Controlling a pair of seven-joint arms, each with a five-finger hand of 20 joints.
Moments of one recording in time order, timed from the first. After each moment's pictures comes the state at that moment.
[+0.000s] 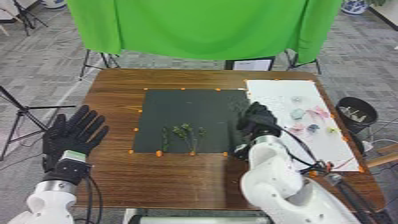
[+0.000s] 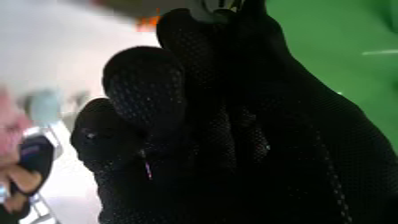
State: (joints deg) left arm 128.0 -48.8 -93.1 -124.1 3.2 15.3 26.5; right arm -82.8 -59.6 48.8 -115.1 -129.1 10.8 58.9
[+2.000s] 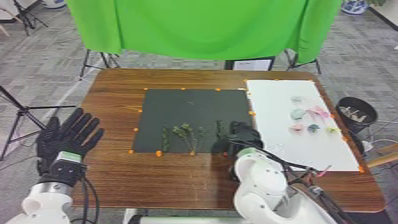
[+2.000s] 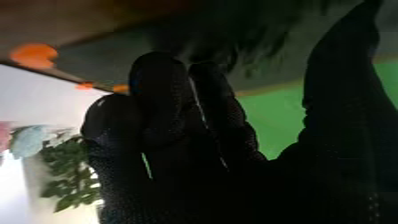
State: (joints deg) left arm 129.7 -48.8 -94.8 -124.5 0.9 16.8 27.5; right arm -86.3 -63.9 49.0 -115.2 -133.2 -13.1 56.7
